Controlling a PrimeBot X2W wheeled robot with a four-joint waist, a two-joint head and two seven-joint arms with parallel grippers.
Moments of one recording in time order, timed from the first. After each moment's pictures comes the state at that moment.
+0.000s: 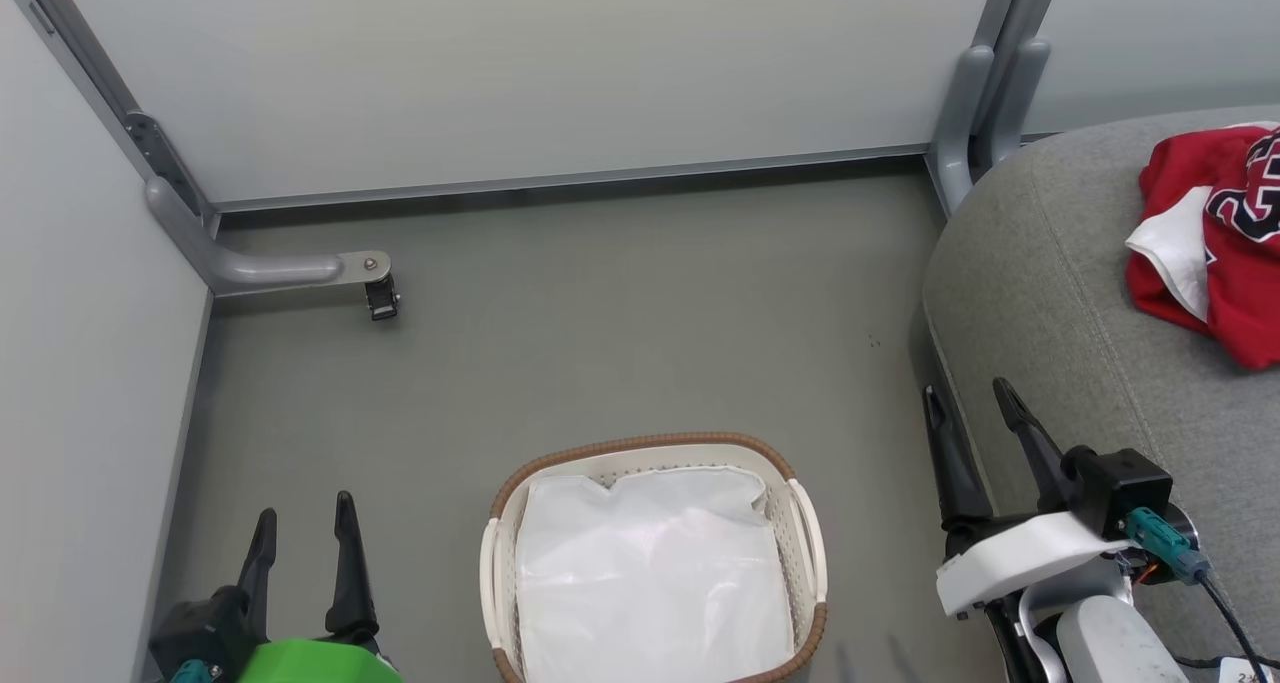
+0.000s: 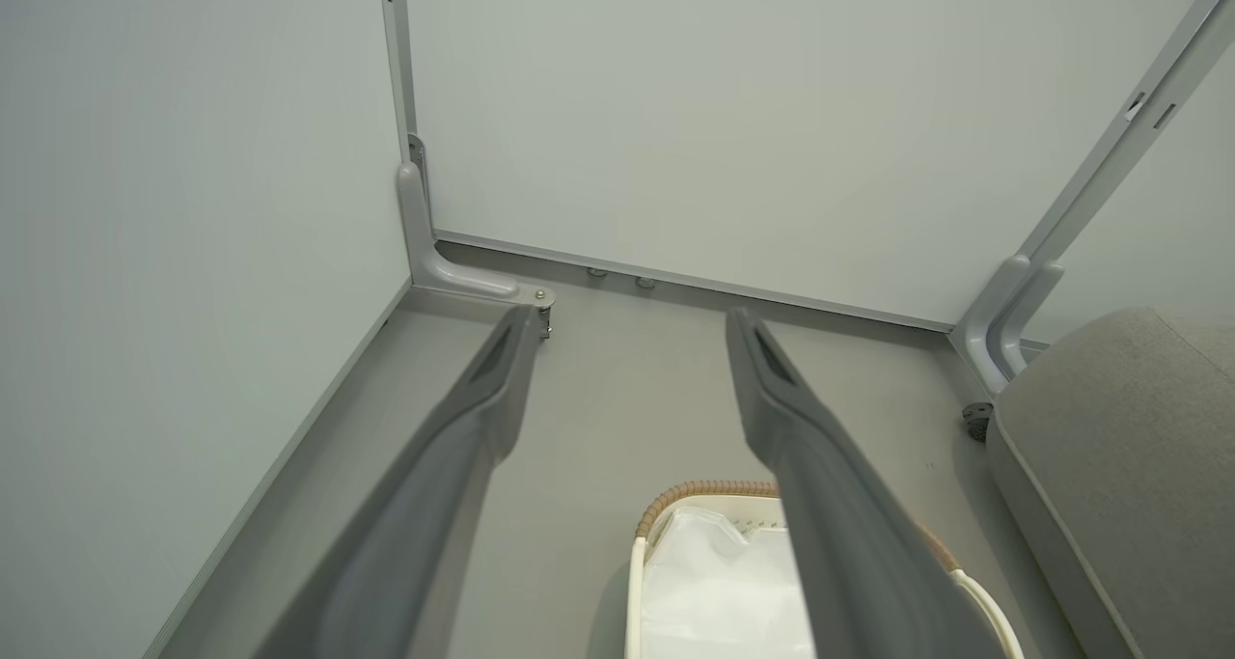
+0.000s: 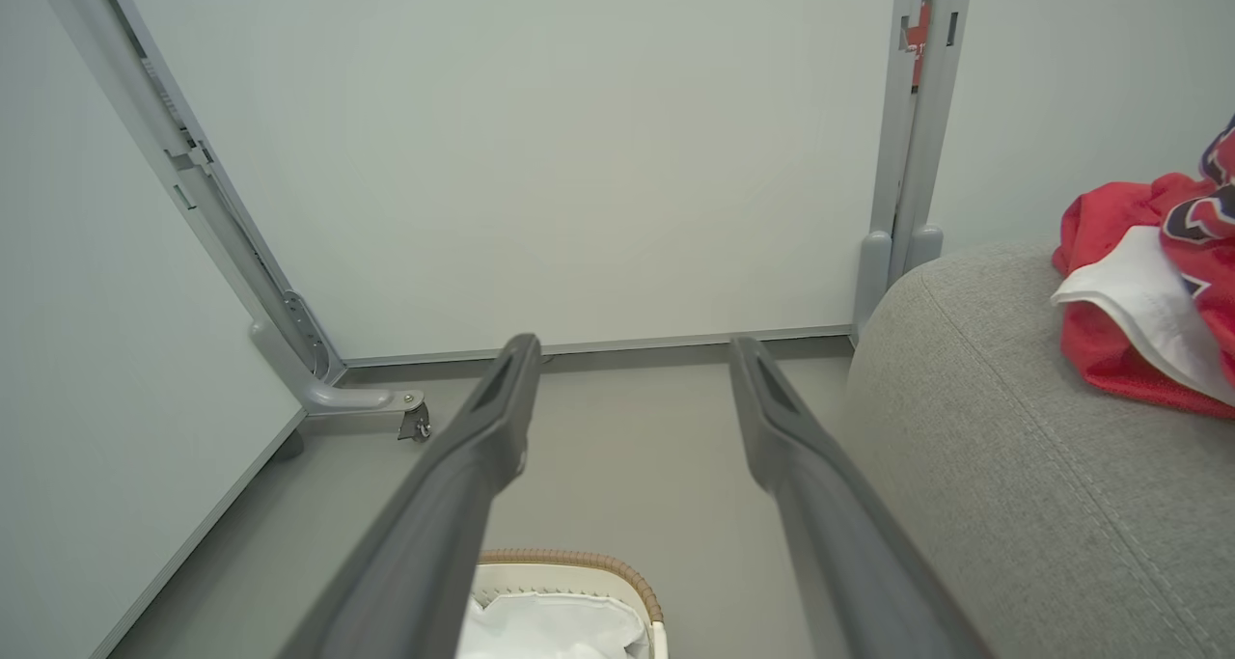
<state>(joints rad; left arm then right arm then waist) 0.05 0.10 -0.09 0.22 -0.38 0.00 -0.26 -0.13 -0.05 0.08 0.25 0.25 0.13 -0.26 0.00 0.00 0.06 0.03</state>
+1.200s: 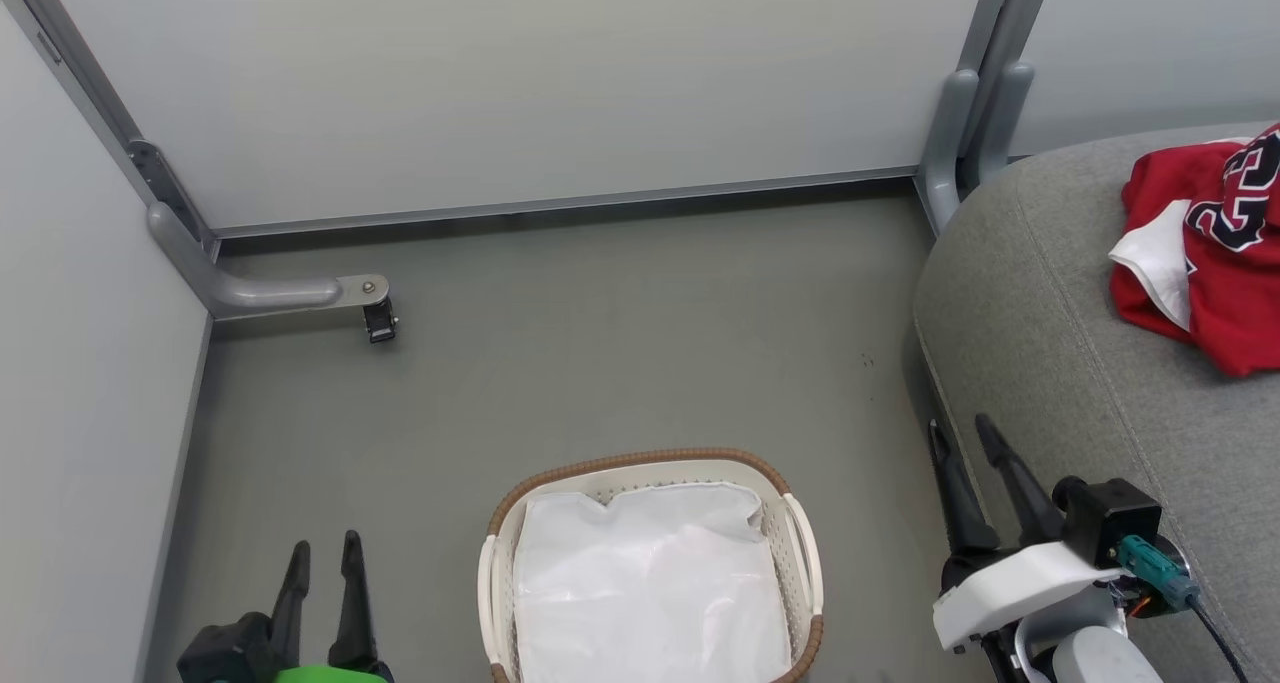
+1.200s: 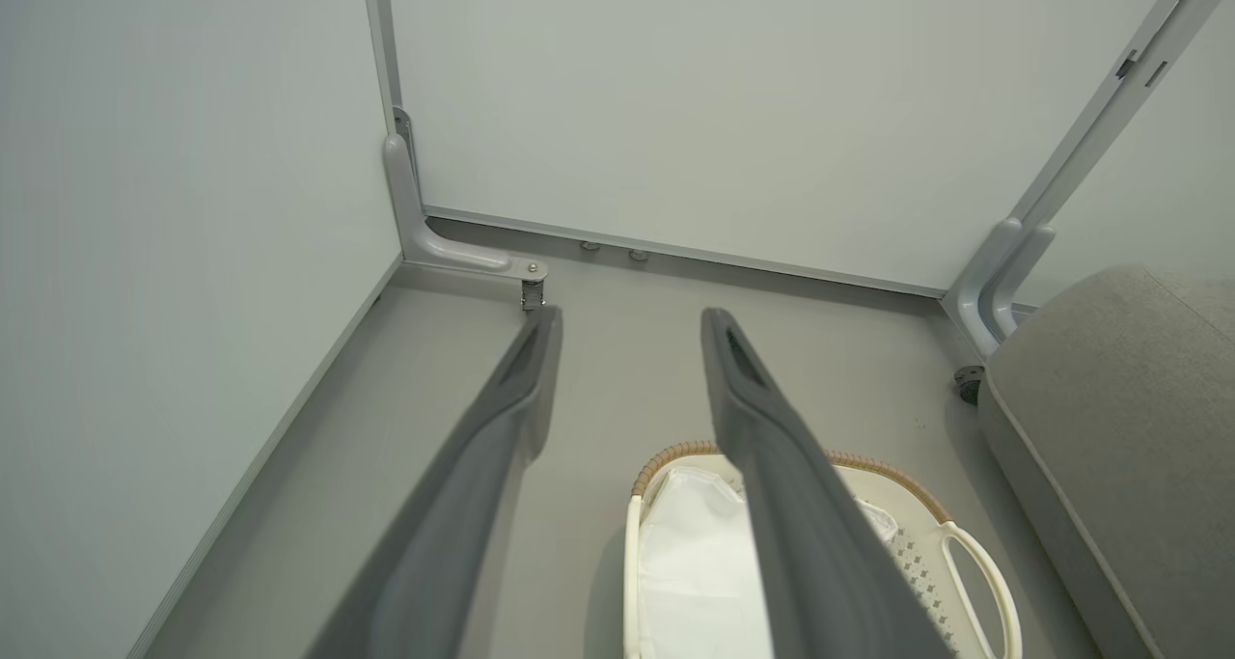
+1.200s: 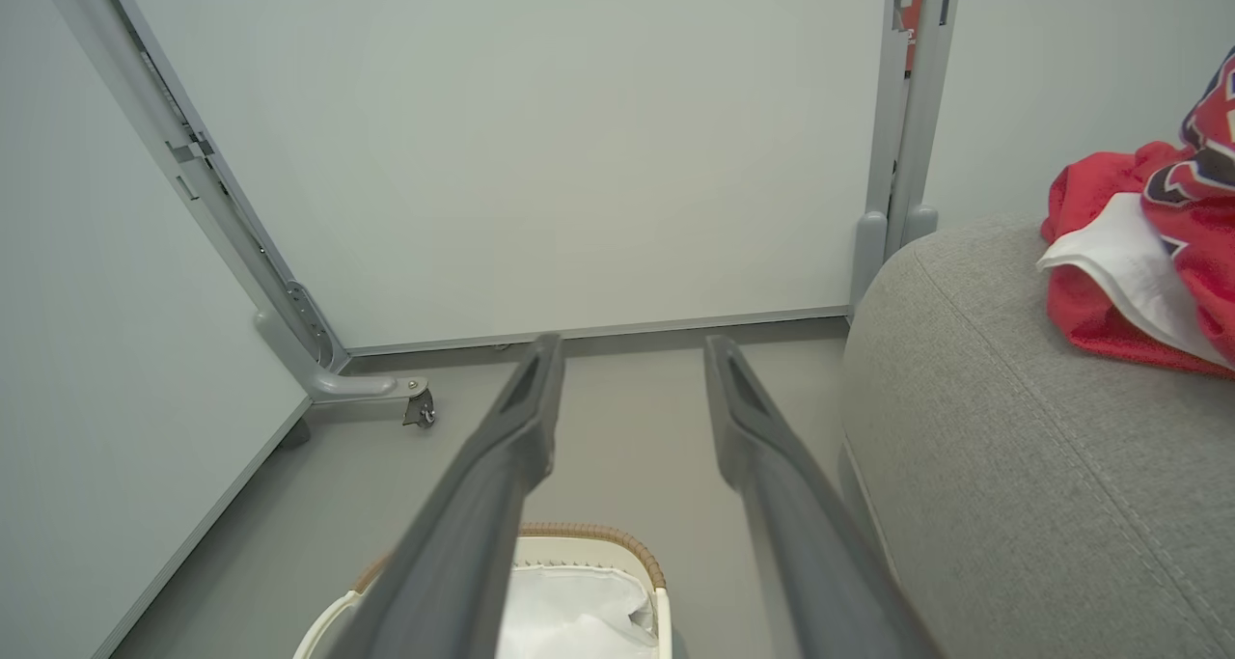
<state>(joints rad) 0.07 0.07 -0.07 0.28 -0.33 -0.04 -0.26 -0.09 -0.05 0.09 0.26 0.26 0.13 -0.26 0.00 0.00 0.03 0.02</state>
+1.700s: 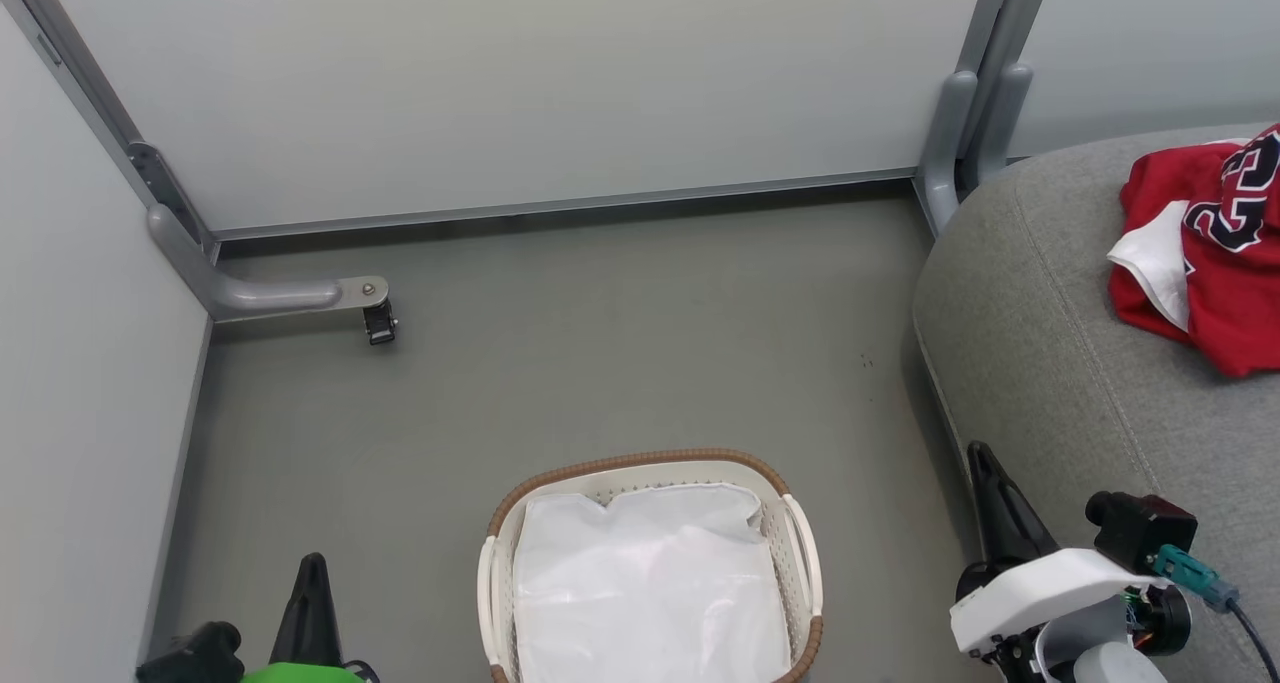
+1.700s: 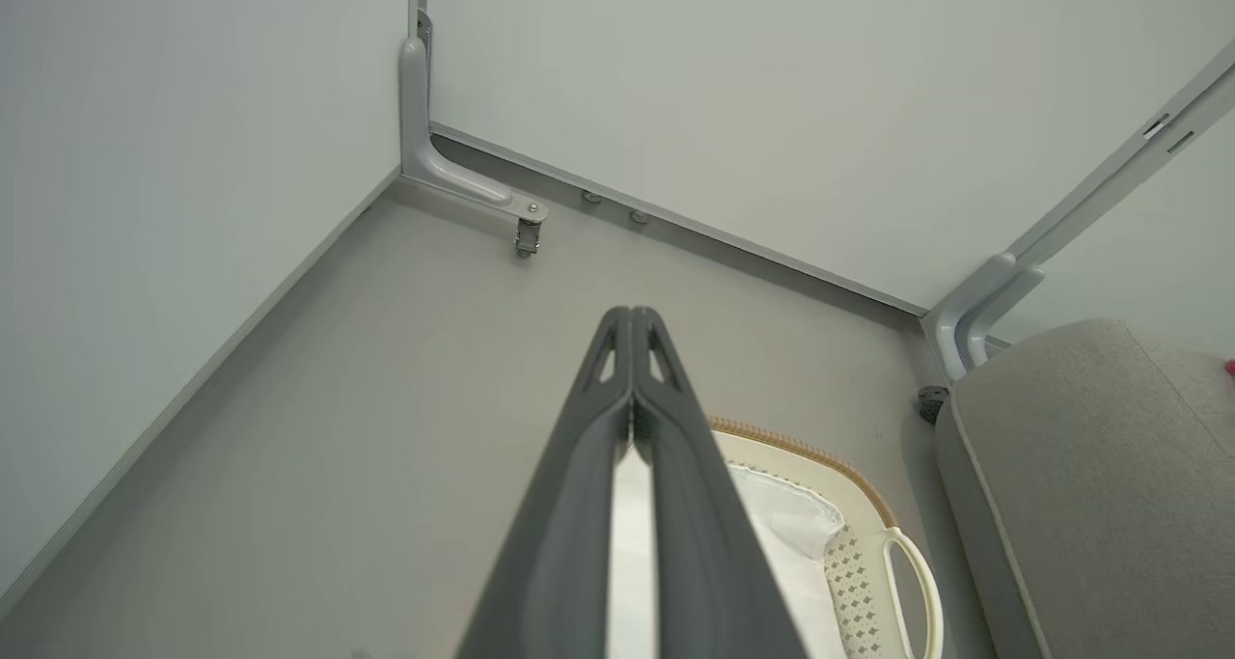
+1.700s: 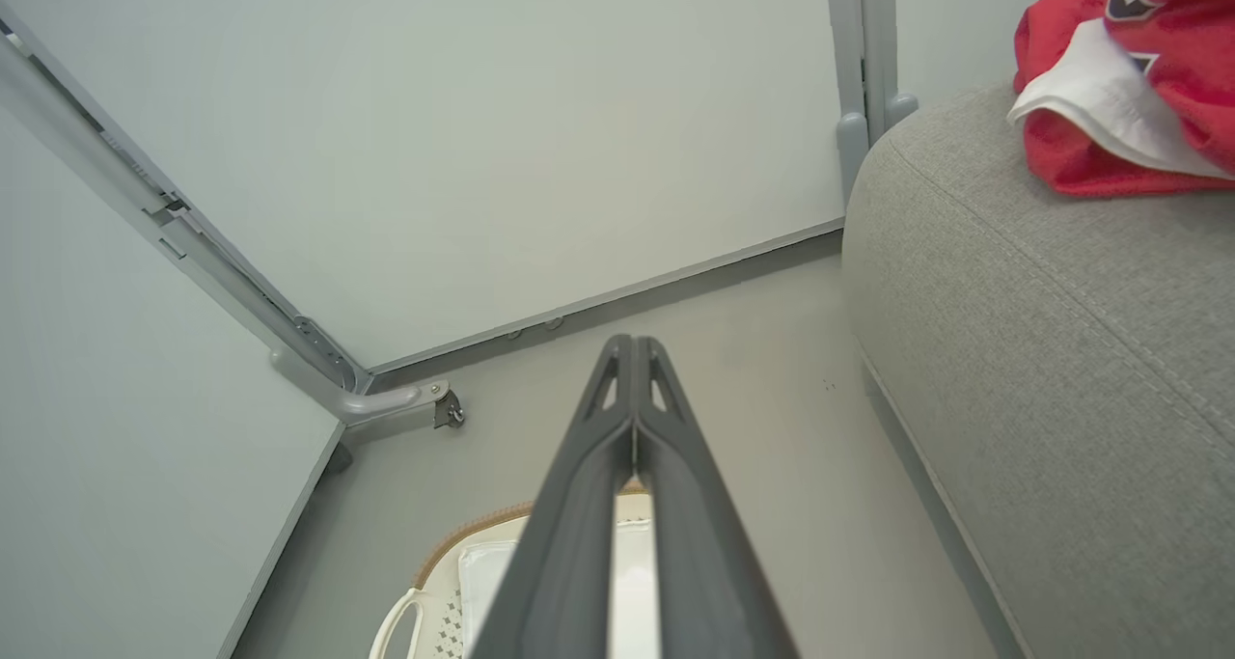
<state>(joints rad) 0.07 0.07 -0.05 0.31 -0.51 -0.04 -0.20 -0.07 -0.05 0.07 0.29 0.46 0.13 -0.21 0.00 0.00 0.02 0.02</state>
